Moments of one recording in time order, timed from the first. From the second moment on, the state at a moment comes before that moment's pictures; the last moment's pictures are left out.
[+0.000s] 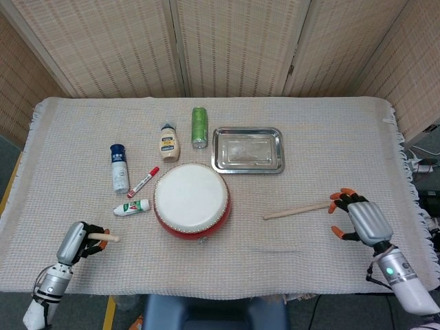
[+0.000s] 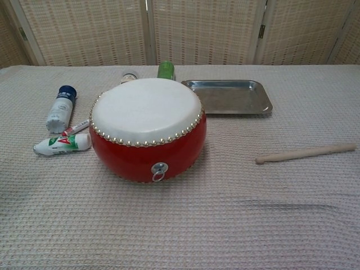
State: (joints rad) left arm -0.28 -1.48 0.00 -1.19 1.63 1.44 -0.76; right arm 0.33 -1.11 0.08 -1.64 -1.43 1.07 0.05
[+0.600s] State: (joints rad) left arm -0.29 -1.39 -0.02 -1.30 1.58 1.42 -0.60; right arm 0.56 -1.49 0.10 -1.26 -1.39 0.86 -0.06
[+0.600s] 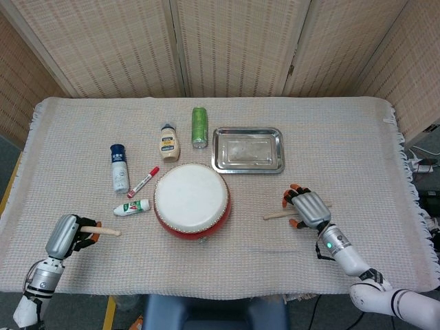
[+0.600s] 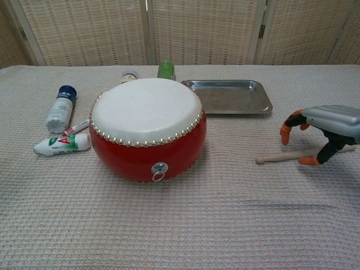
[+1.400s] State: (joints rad) left arm -0.29 -1.40 -0.02 -1.27 1.58 1.42 -0.64; right arm 0.58 -1.58 0.07 -1.15 -1.44 0.92 0.05
